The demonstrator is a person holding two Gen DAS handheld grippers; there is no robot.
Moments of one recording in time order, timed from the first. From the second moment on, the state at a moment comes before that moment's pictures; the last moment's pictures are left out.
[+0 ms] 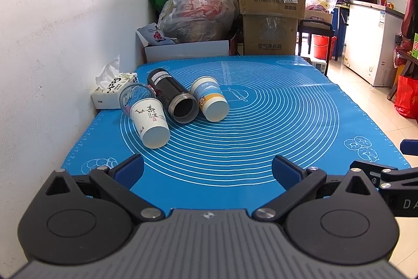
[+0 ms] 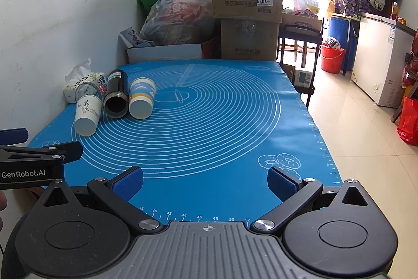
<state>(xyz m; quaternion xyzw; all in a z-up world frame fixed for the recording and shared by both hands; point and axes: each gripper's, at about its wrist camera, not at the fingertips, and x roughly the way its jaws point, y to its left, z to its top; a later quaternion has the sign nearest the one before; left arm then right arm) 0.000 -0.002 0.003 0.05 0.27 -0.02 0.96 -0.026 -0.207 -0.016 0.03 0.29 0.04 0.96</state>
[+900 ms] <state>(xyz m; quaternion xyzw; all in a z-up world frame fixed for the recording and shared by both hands) 0.009 -0.006 0.002 0.05 0.27 -0.02 0.96 -0.020 -0.209 -0.013 0.02 0.29 0.03 0.96</state>
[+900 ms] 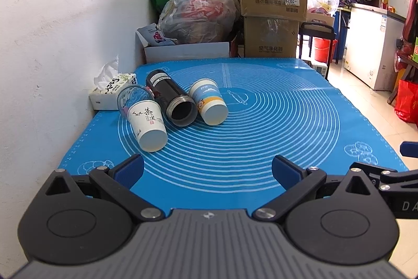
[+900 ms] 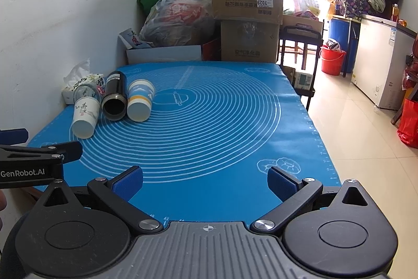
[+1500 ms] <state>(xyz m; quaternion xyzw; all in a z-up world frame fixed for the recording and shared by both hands) 0.136 -0.043 -0.009 0.05 0.24 0.05 0.97 0.082 -0.260 -0.007 0.01 0.27 0.00 0.96</state>
